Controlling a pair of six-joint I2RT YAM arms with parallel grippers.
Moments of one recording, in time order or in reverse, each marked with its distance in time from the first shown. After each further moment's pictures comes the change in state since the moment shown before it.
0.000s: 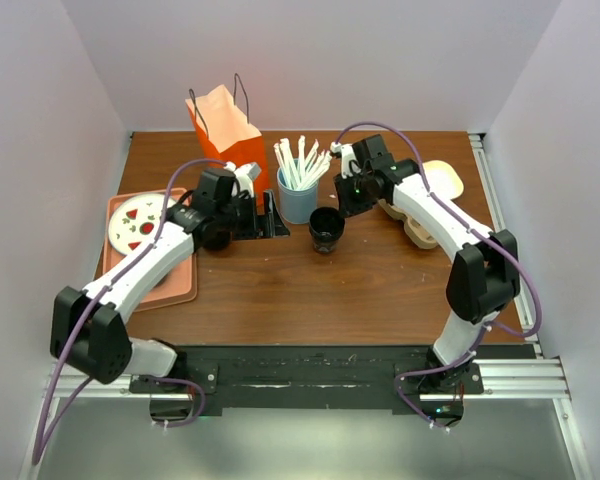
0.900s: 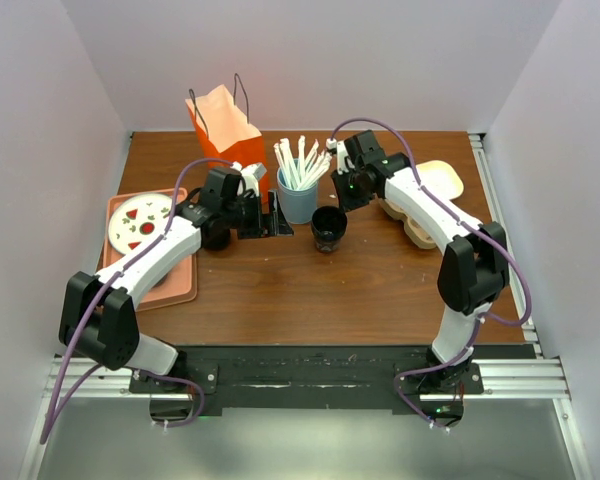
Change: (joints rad) left arm 0.000 0.095 0.008 0.055 0.025 0.000; right arm 0.021 0.083 0.094 -0.045 0.095 0.016
